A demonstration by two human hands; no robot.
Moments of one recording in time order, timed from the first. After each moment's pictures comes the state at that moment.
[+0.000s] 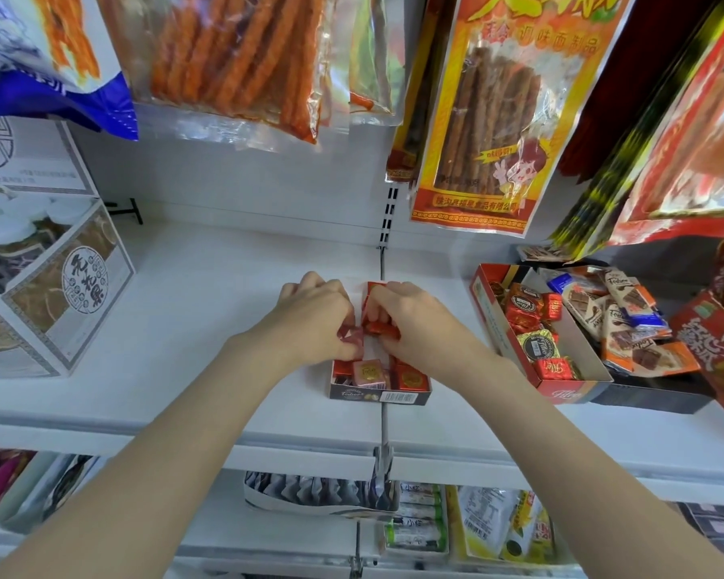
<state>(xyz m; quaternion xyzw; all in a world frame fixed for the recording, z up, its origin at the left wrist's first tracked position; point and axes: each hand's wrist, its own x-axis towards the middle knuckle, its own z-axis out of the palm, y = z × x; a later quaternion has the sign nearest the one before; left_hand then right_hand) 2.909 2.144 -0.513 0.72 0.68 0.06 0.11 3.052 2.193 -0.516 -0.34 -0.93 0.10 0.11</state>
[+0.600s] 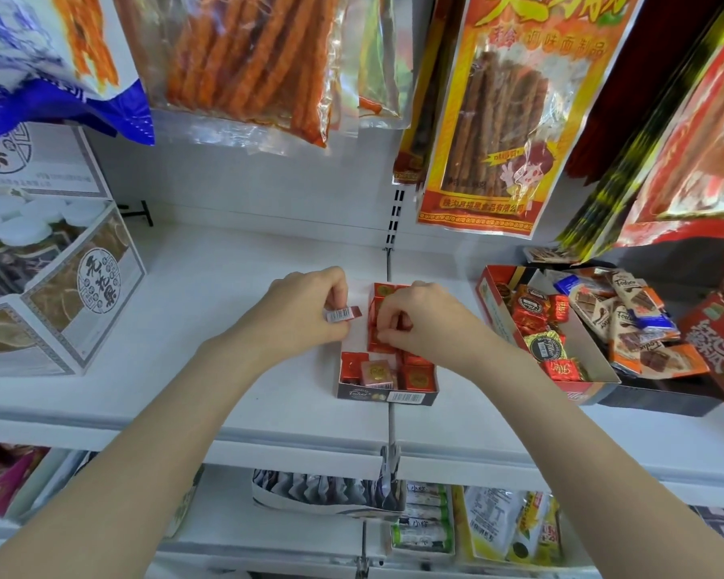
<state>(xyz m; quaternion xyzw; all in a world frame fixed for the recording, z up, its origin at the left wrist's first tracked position) 2.890 2.131 -0.506 0.67 0.68 0.26 0.17 3.054 2.195 -0.502 -0.35 -0.93 0.12 0.07</state>
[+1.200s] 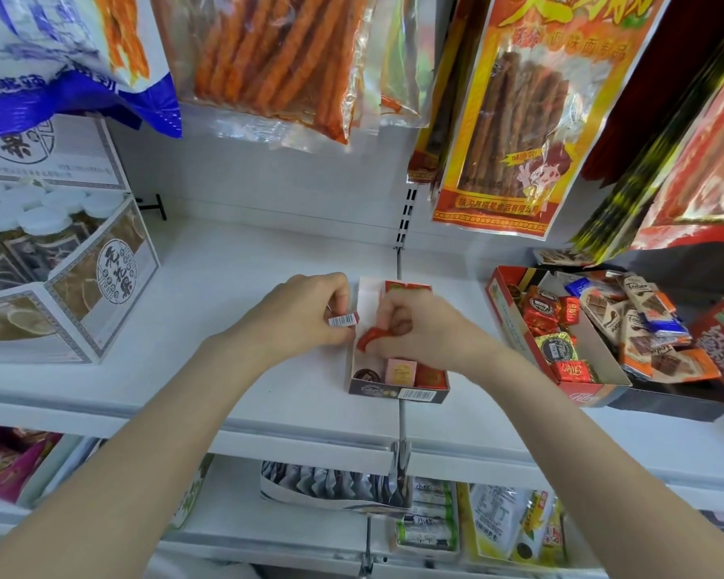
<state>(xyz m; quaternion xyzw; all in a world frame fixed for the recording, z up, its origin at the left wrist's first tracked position) 2.881 2.124 -0.512 0.65 0.69 0.25 0.19 3.043 2.176 -0.498 -0.41 -0.84 0.36 0.09</state>
